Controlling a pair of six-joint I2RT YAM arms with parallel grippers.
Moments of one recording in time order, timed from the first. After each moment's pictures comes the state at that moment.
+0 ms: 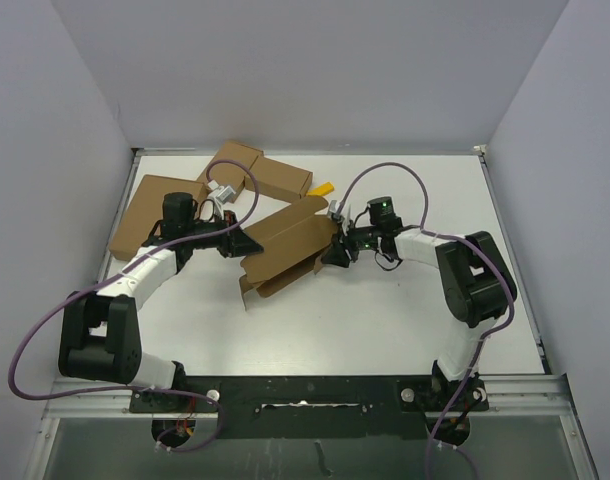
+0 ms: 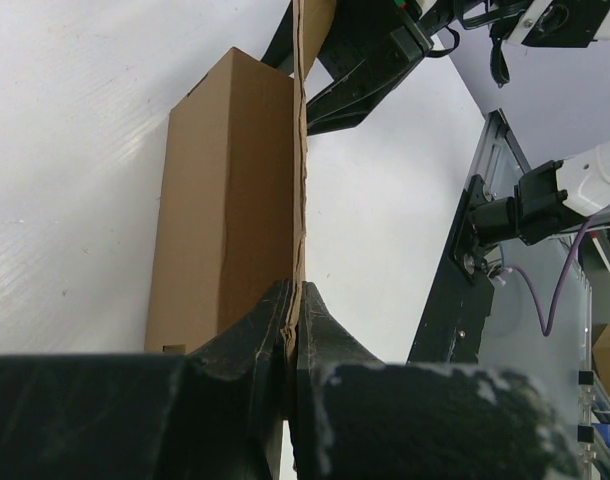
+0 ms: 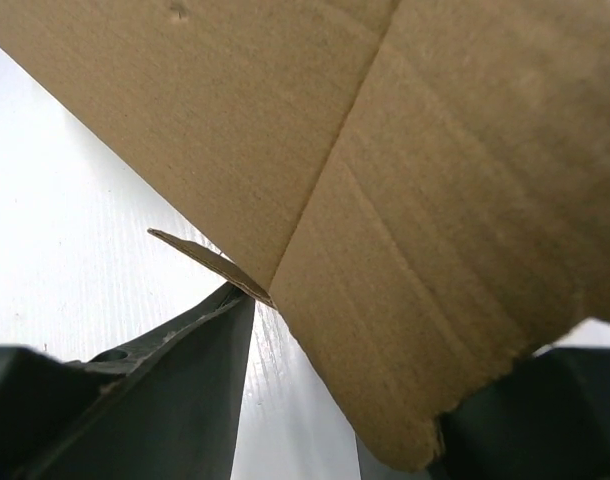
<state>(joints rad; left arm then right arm) -0.14 1.44 0.83 0.00 1.03 -0.25 0.36 1.84 1.00 0.05 -0.89 -0.47</state>
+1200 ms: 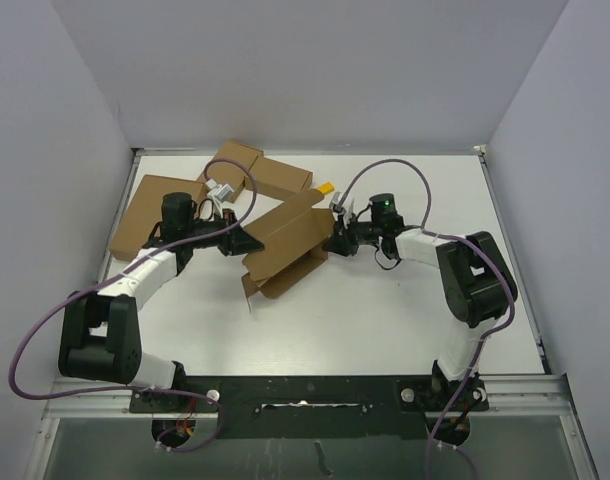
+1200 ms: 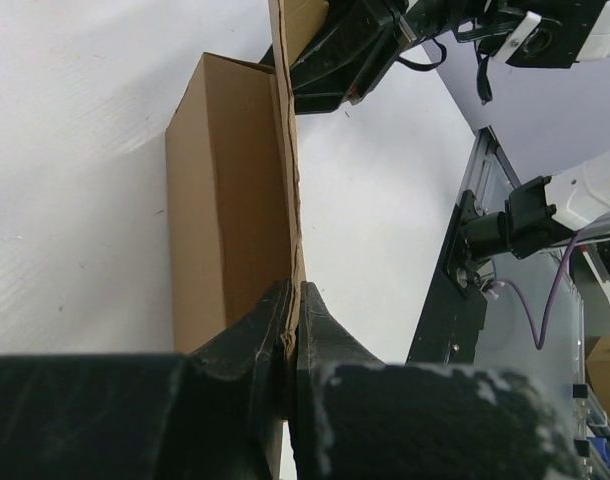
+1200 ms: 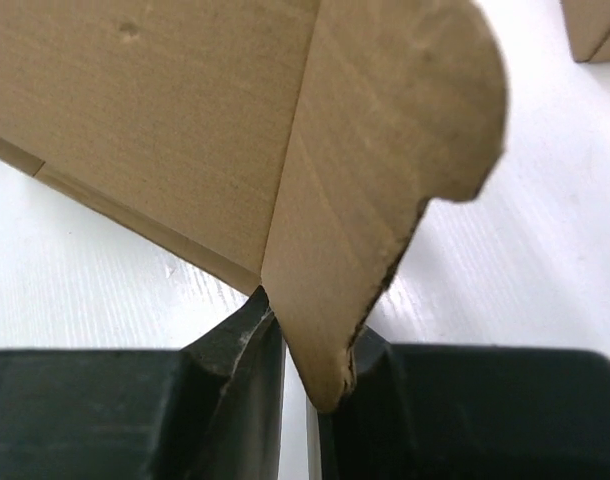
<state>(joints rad) -0.14 1.44 0.82 0.07 1.03 -0.31 0.35 1.84 0.96 0.23 -0.83 -0.33</state>
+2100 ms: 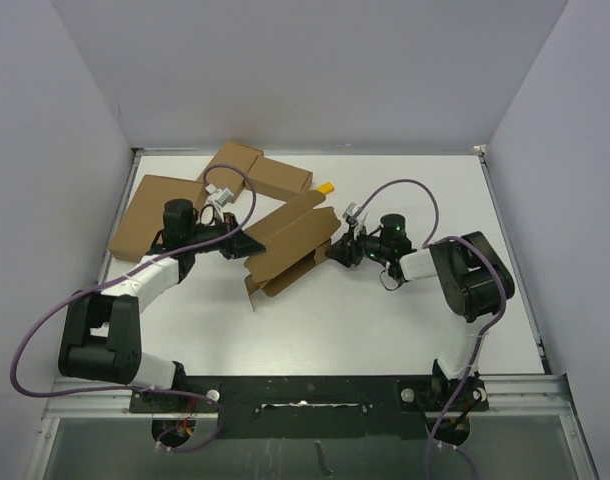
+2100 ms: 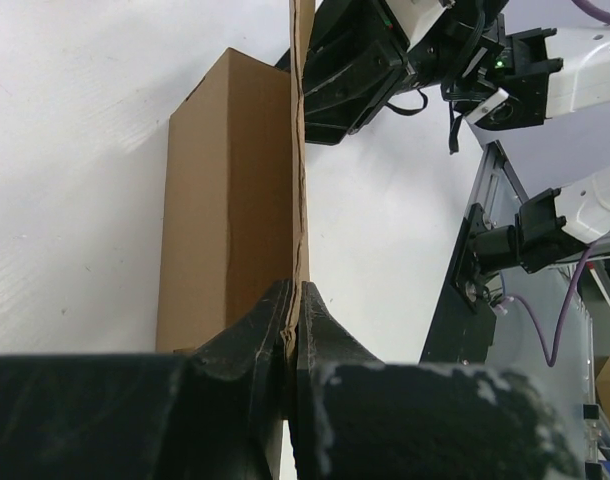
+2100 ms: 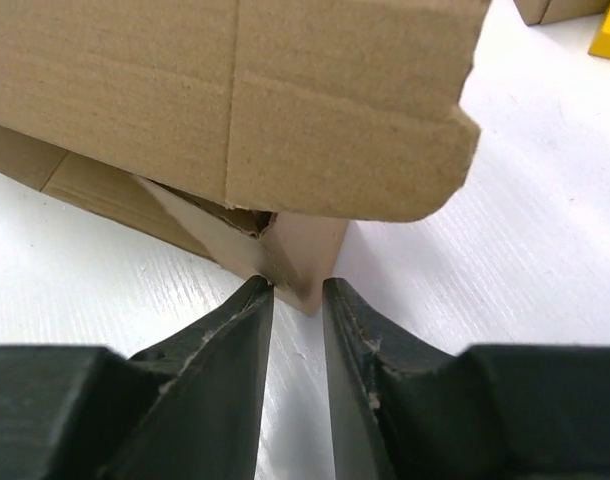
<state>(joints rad) -0.15 1.44 0.74 0.24 0.99 -0.39 0.33 1.87 0.75 0.66 -0.78 -0.17</state>
